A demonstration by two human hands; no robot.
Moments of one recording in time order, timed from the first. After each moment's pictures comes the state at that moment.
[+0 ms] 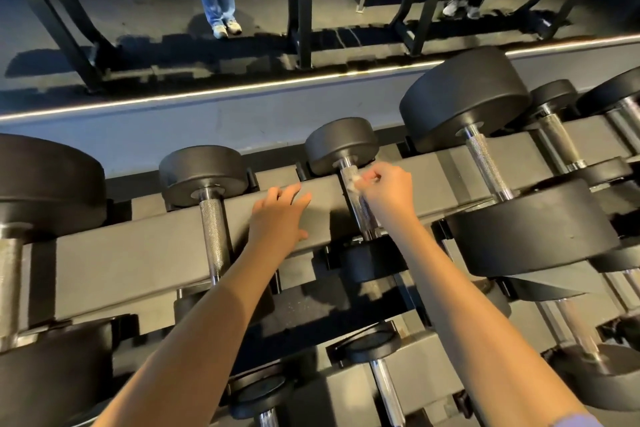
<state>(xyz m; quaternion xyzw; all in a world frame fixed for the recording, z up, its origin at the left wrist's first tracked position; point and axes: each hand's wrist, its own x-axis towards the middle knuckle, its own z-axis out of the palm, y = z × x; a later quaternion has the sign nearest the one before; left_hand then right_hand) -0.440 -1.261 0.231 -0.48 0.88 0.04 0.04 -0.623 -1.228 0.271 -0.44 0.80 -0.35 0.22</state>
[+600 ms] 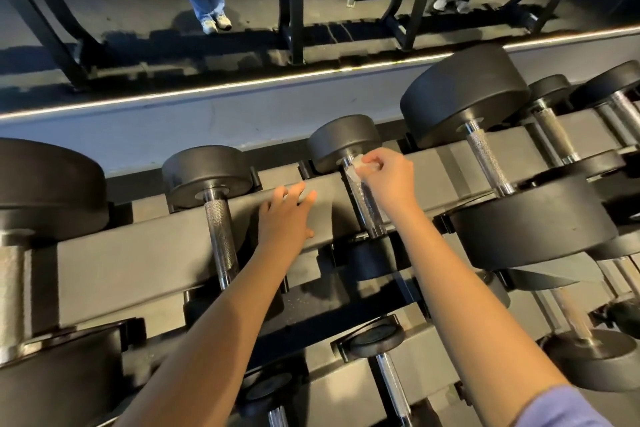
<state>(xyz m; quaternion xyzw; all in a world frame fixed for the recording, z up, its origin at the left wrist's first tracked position) -0.441 -1.259 0.228 -0.49 0.87 0.11 0.04 -0.622 -1.243 0.274 -0.43 0.79 -0.38 0.21</state>
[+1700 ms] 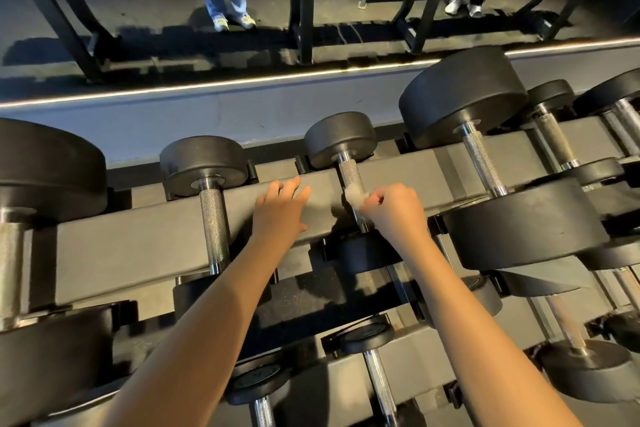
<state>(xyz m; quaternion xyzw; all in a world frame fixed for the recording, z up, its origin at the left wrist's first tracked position) -0.447 -1.252 0.233 -0.49 0.87 0.06 0.04 -0.622 -1.192 0.282 -0.44 0.85 -0.17 0.25</state>
